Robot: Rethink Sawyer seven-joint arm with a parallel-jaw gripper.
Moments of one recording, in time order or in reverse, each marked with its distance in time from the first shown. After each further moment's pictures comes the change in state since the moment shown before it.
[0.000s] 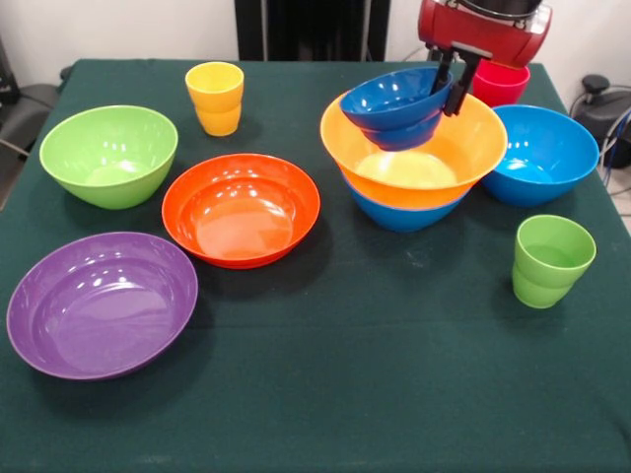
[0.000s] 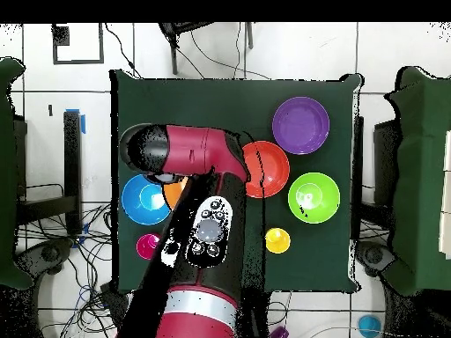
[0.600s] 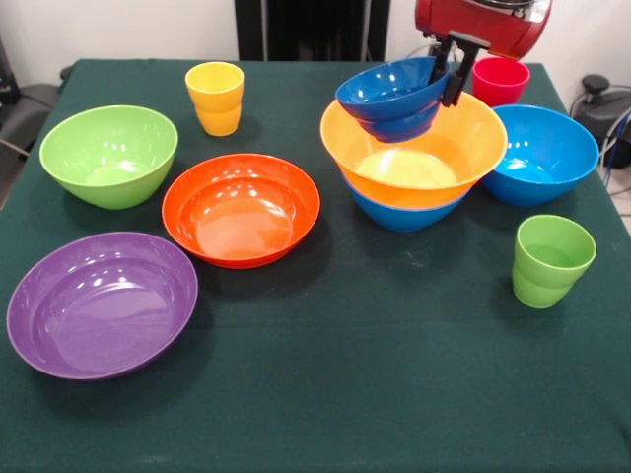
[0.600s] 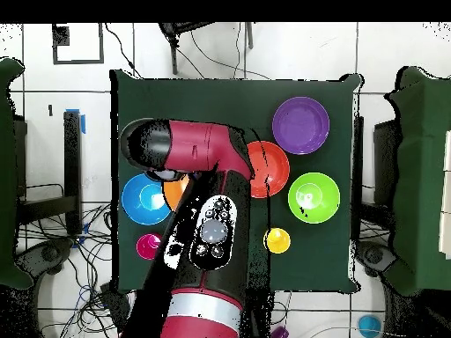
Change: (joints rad) arm -0.012 -0.013 0.000 -0.018 0.000 0.051 0.000
